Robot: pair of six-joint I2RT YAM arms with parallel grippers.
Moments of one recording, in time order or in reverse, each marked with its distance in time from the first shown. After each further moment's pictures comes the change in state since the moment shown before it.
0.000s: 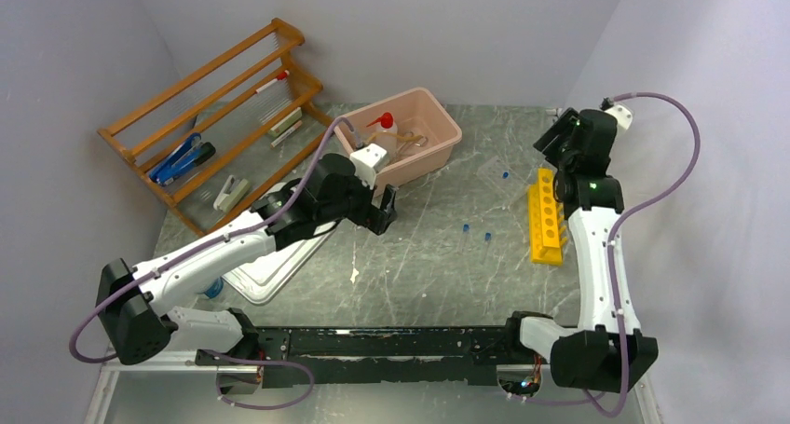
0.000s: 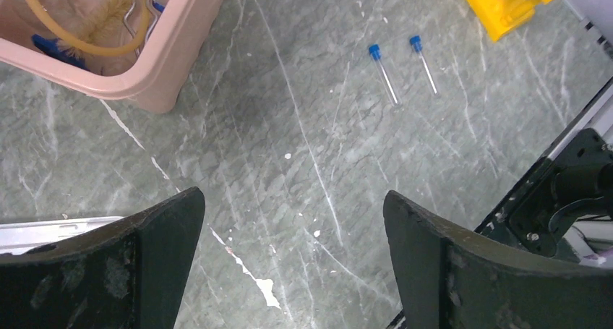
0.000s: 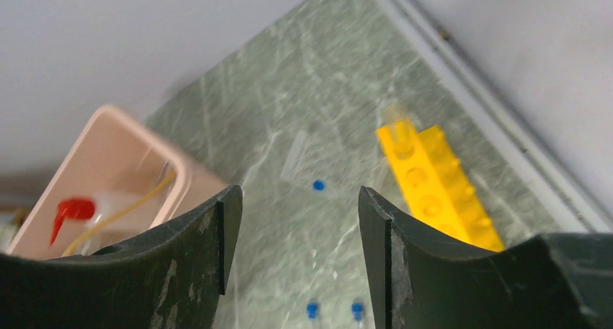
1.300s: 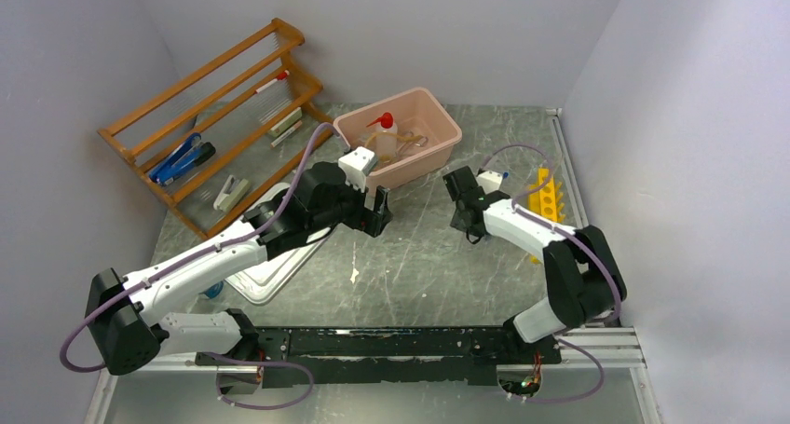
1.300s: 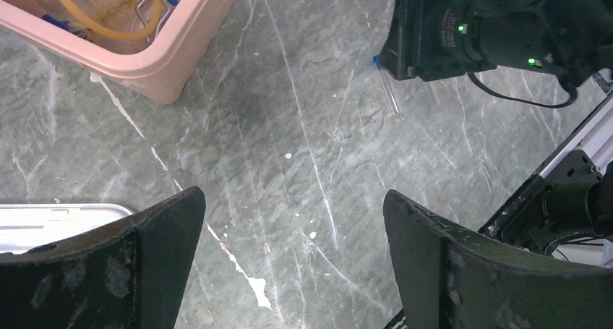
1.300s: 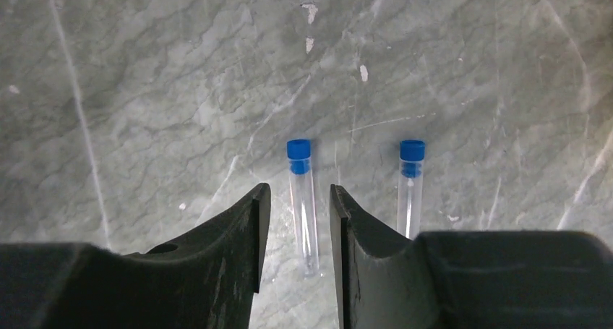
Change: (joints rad) left arm 0.002 -0.086 -0.093 0.064 -0.040 -0.074; right arm 0.588 0.329 -0.376 -0.027 0.230 0.309
